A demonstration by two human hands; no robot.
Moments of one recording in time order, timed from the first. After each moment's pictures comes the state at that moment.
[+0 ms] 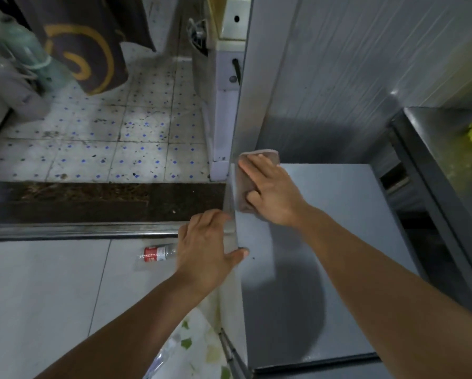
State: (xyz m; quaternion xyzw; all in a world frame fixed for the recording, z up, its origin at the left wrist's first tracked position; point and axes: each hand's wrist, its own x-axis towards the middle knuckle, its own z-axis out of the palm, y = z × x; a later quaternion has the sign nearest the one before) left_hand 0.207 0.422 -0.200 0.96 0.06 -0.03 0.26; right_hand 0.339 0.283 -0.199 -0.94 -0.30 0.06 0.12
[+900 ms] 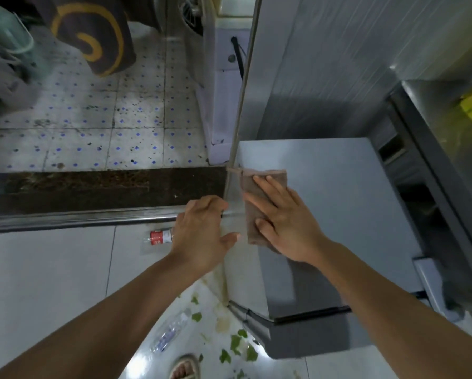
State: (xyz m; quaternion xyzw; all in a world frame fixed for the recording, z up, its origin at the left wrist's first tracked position) left_hand 0.178 0.456 -0.178 0.96 0.02 -0.07 0.26; right_hand 0.233 0.267 -0.202 -0.94 -0.31 0.09 0.08
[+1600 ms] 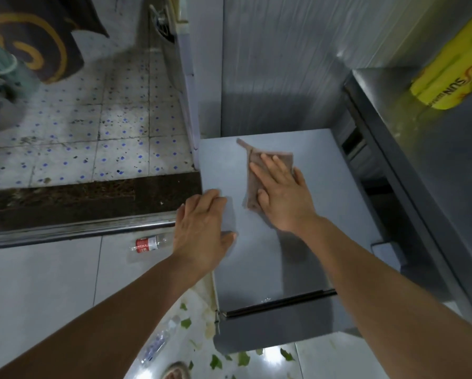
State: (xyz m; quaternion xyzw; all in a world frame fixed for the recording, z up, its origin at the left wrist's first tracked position) left_hand 0.183 0.379 -0.185 0.98 -0.02 -0.05 0.18; right_hand 0.267 0.202 -0.203 -0.98 -0.18 0.08 0.05
